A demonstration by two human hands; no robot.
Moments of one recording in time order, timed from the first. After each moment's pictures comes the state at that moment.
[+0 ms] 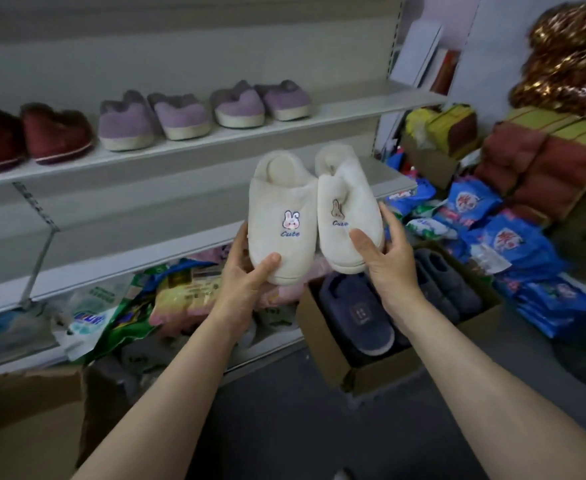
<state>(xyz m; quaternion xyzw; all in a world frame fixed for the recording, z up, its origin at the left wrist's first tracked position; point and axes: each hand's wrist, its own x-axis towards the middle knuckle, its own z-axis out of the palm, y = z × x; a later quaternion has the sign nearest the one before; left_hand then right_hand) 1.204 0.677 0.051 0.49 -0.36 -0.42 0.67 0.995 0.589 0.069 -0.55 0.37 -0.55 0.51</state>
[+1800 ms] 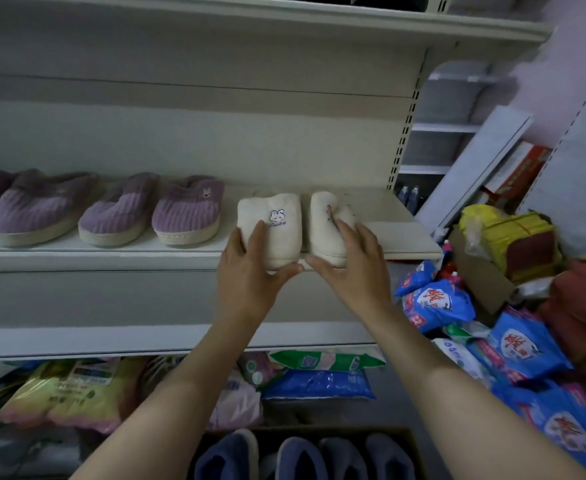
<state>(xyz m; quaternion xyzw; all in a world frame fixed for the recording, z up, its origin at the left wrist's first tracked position) 1.106 0.232 0.132 0.81 -0.41 0.11 0.41 0.963 0.099 0.141 -0.85 0.34 -0.36 0.17</state>
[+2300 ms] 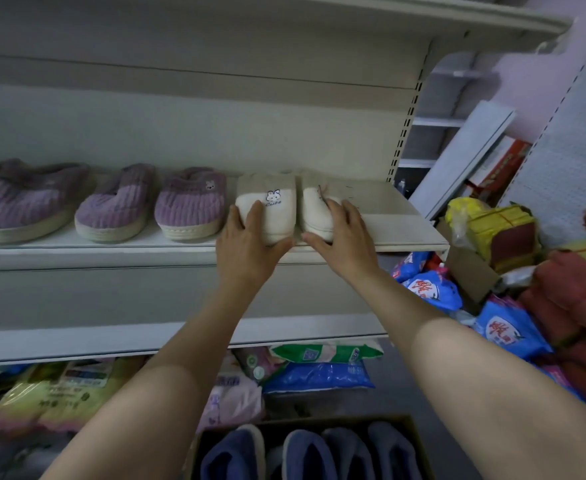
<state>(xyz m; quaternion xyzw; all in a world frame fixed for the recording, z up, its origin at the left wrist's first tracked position) 1.148 0.211 0.143 0.84 -0.39 0.08 0.38 1.016 0.078 0.145 -0.87 0.35 -0.30 0.14</state>
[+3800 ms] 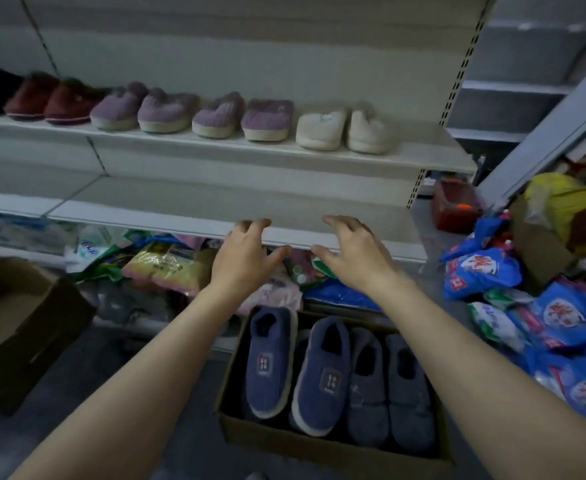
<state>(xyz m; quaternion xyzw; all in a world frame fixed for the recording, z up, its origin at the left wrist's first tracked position) 0.990 0.445 0.107 0.90 -0.34 0.00 0.29 0.870 0.275 0.110 -0.95 0.22 -0.14 0.16</state>
